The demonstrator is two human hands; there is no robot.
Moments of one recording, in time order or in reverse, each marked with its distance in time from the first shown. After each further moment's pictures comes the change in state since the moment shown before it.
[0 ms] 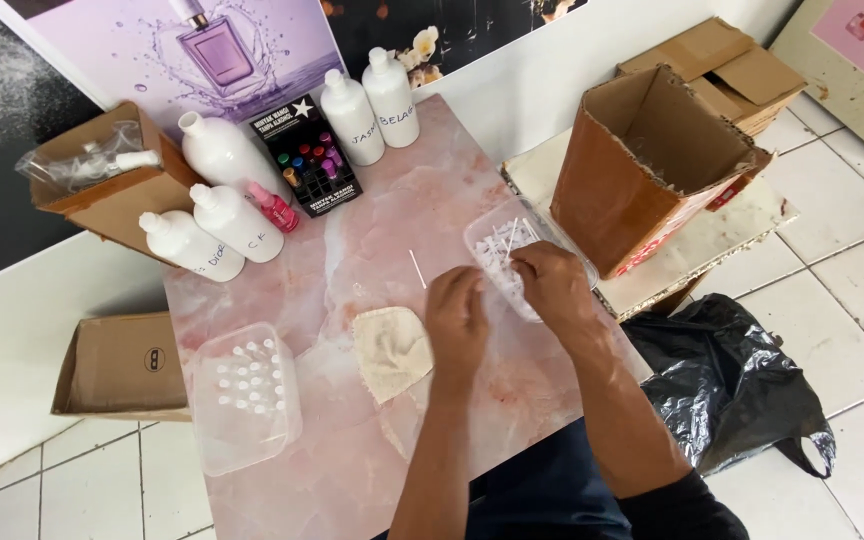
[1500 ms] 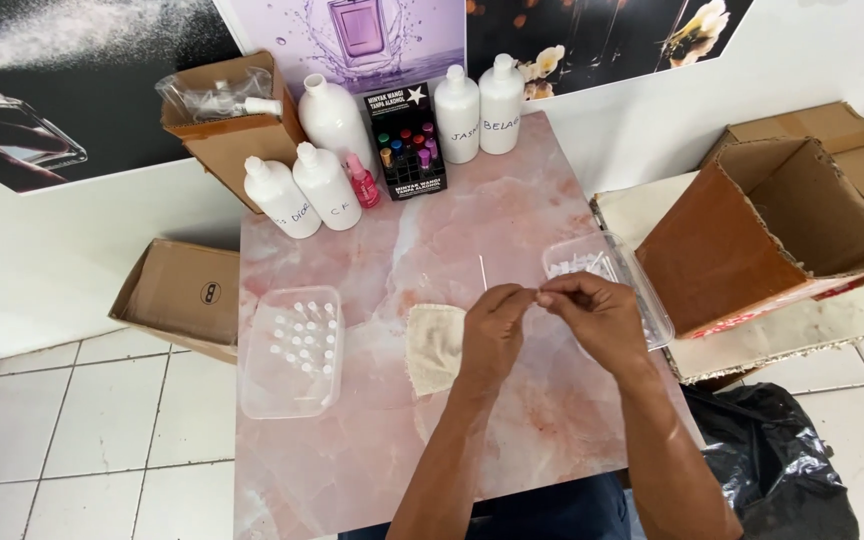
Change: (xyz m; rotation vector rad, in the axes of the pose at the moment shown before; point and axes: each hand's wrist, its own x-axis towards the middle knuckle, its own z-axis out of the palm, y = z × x) left_hand 0.012 -0.012 -0.034 0.036 -0.028 0.015; right_hand 0.026 -0.101 -0.017 0.679 -0.265 0.345
